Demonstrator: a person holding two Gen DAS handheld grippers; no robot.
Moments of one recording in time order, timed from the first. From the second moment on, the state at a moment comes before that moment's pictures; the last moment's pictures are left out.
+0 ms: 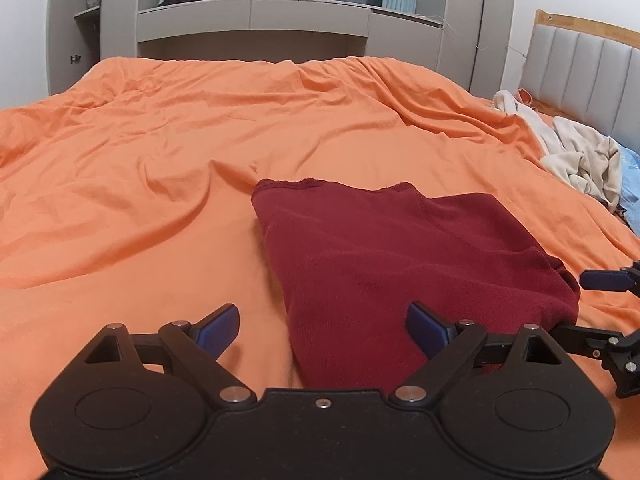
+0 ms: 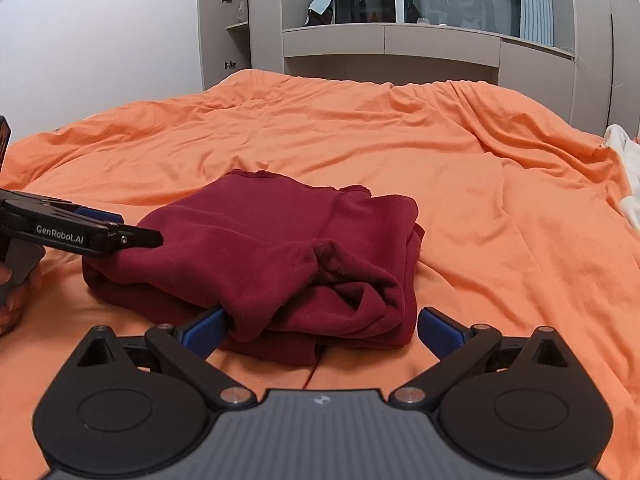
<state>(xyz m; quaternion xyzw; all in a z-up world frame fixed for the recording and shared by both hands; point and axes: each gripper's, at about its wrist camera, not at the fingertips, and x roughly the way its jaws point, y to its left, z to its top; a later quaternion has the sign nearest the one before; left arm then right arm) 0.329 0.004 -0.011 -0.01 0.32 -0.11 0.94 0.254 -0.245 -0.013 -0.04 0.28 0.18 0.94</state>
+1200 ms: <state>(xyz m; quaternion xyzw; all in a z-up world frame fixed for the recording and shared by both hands) 0.098 -0.010 0.003 -0.01 0.18 -0.05 0.98 0.033 -0.277 0.006 0.07 0.11 0.07 0.99</state>
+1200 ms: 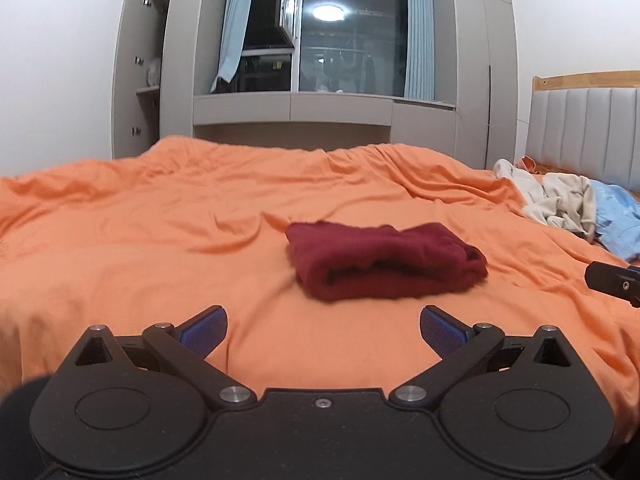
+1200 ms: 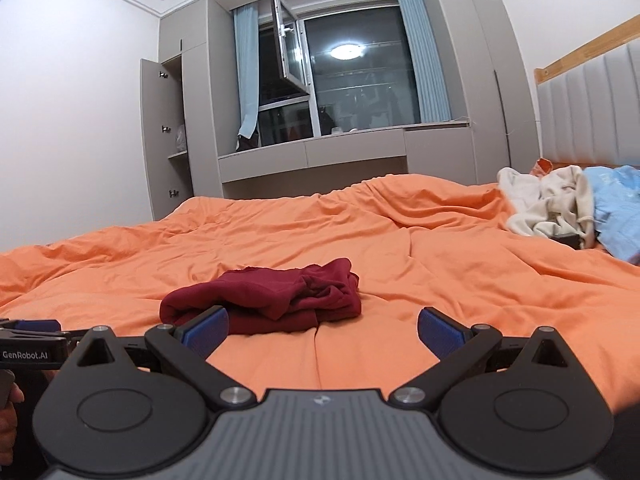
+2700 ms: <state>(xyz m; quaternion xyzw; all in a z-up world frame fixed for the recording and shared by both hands) 0.093 -0.003 -0.006 -0.02 0.19 -0.05 0.98 0.027 -0.270 -0.001 0.06 0.13 0.06 0.99</state>
